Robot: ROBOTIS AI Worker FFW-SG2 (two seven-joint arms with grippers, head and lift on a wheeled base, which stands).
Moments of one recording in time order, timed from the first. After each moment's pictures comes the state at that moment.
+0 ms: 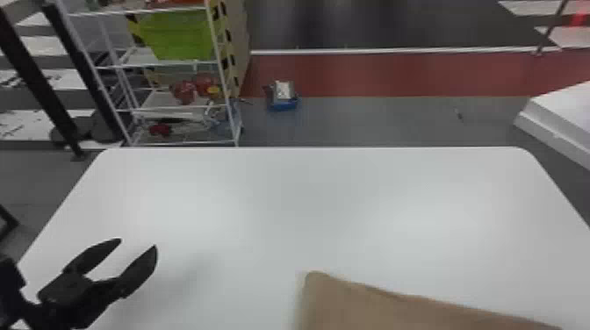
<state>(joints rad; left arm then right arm) 0.36 0.00 0.57 -1.89 0.17 0.34 -0.83 0.61 -0.57 -0.56 -1.96 0.43 -0.88 1.36</state>
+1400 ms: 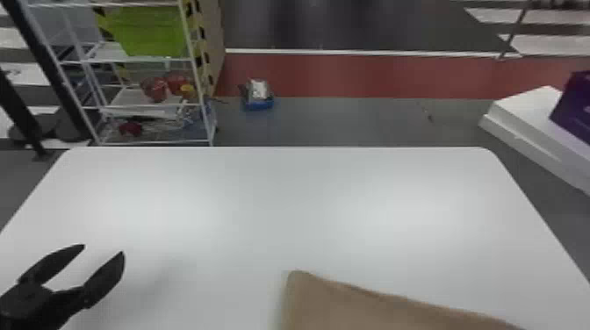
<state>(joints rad) 0.37 0.00 0.57 -1.89 0.17 0.31 -0.83 0.66 -0.56 -0.58 -1.96 0.63 -0.99 1.36</state>
